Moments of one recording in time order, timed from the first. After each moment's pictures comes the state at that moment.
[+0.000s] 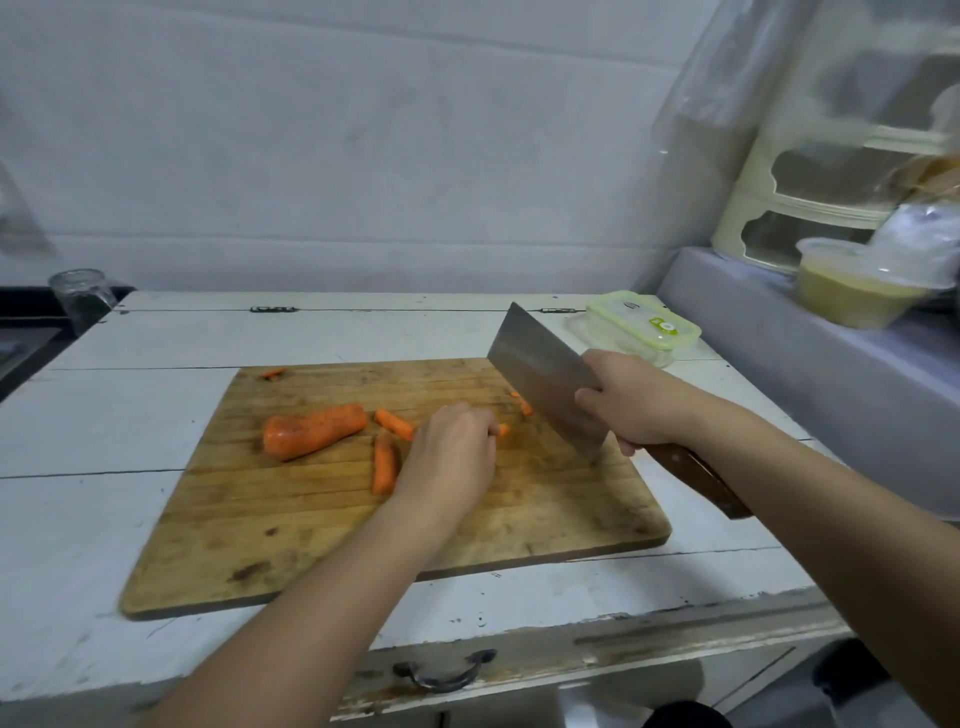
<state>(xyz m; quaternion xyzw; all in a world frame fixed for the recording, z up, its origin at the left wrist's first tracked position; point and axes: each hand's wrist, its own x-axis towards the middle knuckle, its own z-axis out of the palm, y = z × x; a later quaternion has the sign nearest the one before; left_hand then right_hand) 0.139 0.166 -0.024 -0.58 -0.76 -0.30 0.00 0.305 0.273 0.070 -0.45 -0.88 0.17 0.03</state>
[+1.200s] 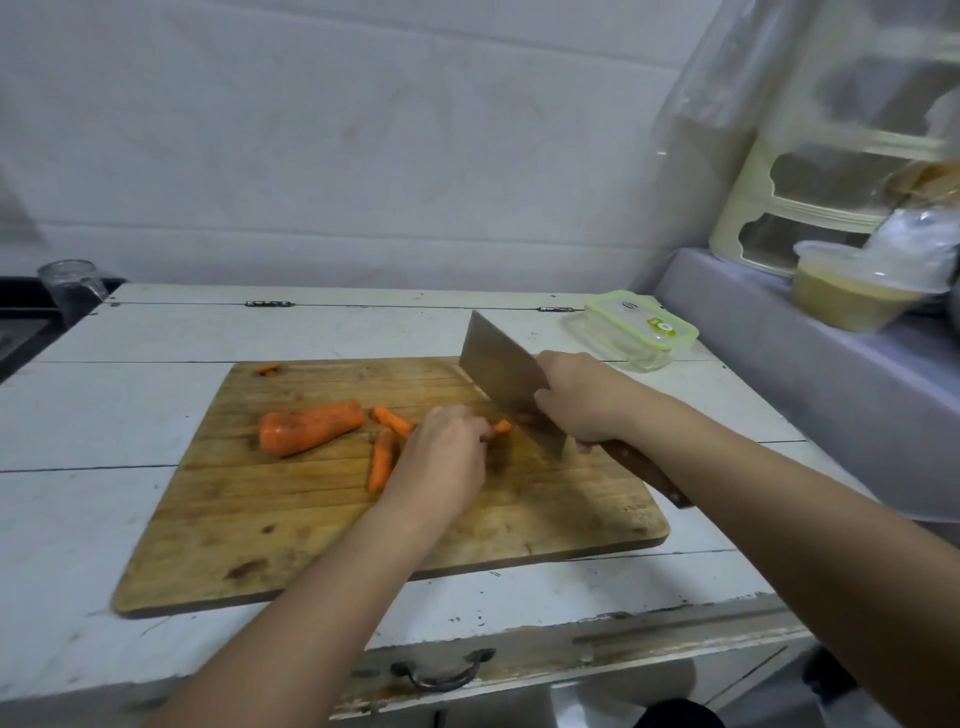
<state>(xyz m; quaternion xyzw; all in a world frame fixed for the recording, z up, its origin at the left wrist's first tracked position) 0.130 0.165 -0.033 -0.60 -0.75 -0.28 -0.02 0.262 0.262 0.066 -0.45 -0.89 0.11 -0.02</state>
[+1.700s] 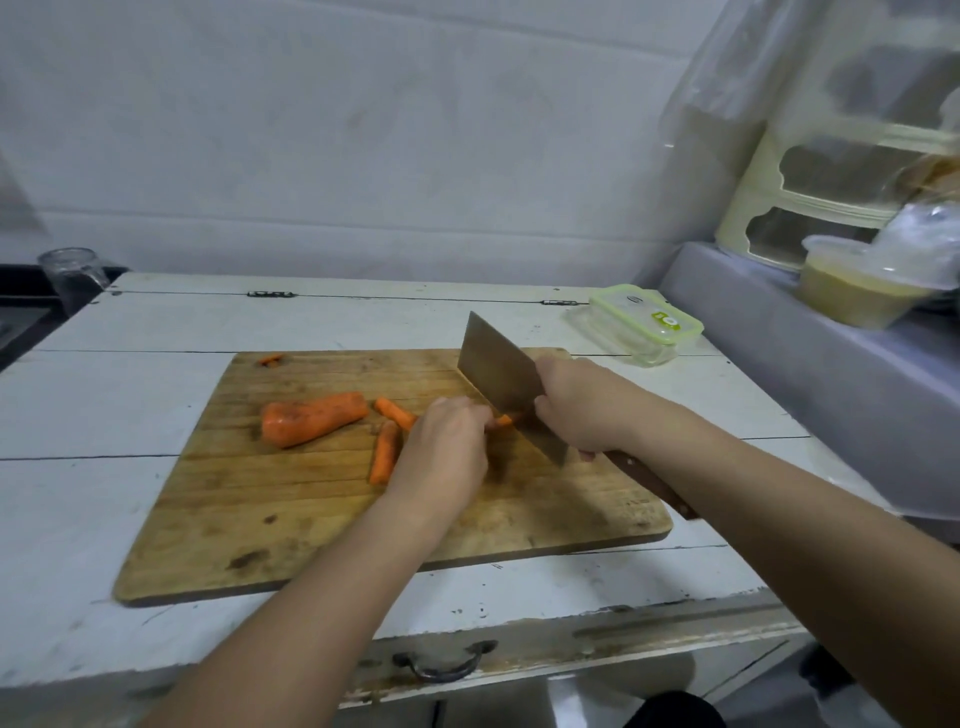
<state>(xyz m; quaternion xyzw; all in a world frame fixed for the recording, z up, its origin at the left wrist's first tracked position) 0.132 0.167 -0.032 -0.58 -0.76 -0.29 0.01 0.260 0.246 0.065 -0.44 -0.89 0.05 -0.06</state>
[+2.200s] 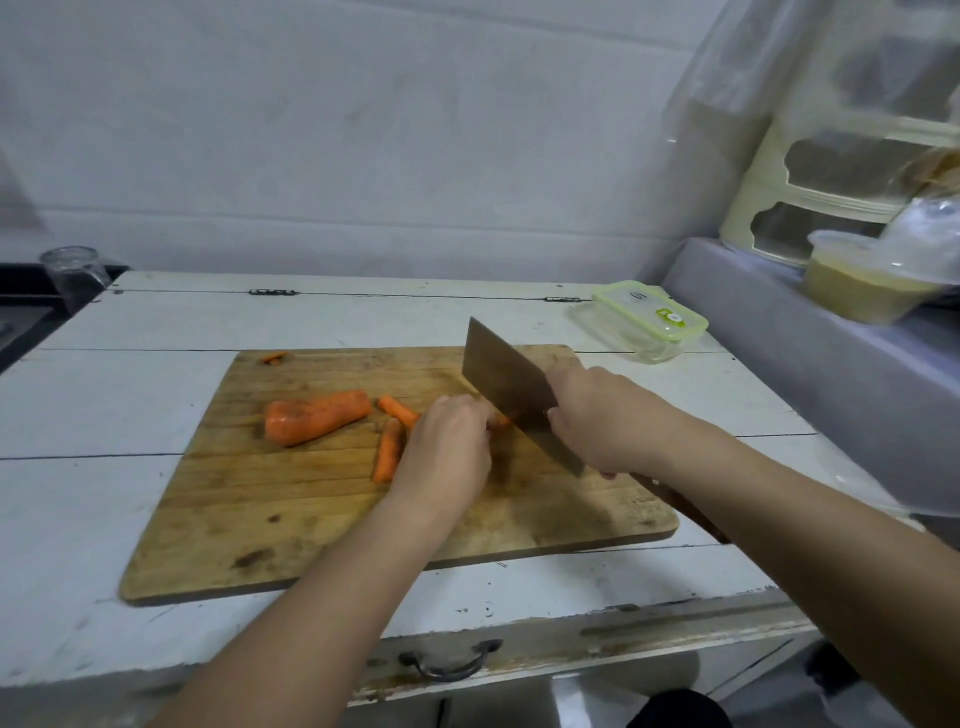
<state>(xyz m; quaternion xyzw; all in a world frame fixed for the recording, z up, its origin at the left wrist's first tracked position) 0.133 0.166 -0.030 -0.57 -0.76 -0.31 0.01 0.277 0.228 0.068 -0.43 -0.90 0.06 -0.05</state>
